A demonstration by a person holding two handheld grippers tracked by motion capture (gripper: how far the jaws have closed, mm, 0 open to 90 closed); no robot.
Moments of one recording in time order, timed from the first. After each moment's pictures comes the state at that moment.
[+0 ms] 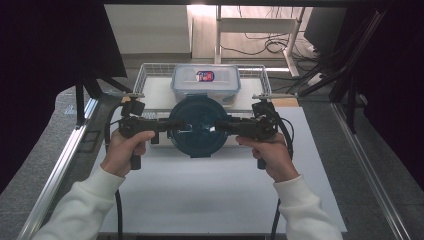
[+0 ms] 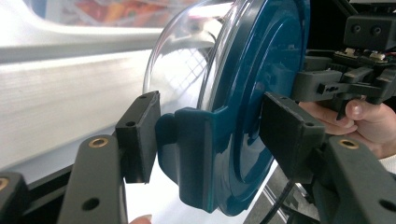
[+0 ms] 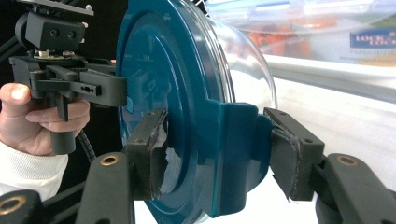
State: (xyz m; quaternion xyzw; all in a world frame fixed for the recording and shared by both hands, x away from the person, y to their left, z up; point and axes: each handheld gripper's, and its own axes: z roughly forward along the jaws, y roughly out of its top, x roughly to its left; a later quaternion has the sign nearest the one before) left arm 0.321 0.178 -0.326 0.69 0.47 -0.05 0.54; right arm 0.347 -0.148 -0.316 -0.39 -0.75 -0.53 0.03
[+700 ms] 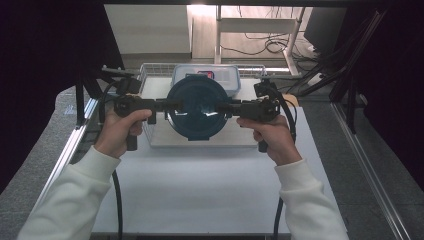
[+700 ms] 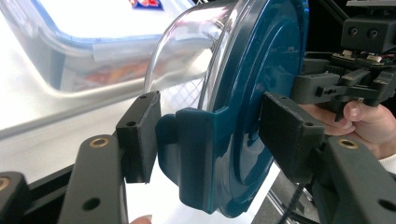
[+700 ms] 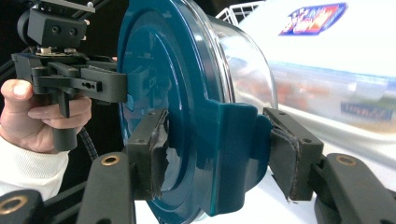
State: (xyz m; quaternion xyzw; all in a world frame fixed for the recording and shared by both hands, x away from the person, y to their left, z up) left arm 0.342 0.183 -0.283 0.70 0.46 -0.04 0.55; right arm 0.367 -0.144 -0.278 -0.37 -0.75 -0.55 0.03
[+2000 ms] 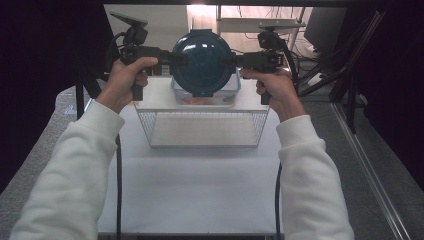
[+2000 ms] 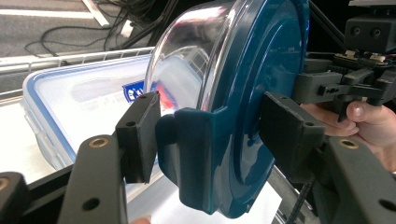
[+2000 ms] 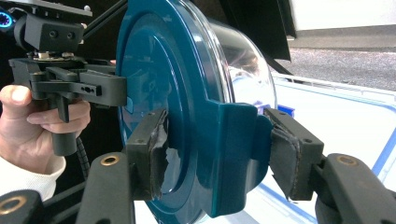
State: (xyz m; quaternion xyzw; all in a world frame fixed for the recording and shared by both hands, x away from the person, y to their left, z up) left arm 0.431 0.183 -0.225 0.70 0.46 -0.04 0.55; right arm 0.449 -0.142 -0.217 -0.39 -0.74 -0.55 0.02
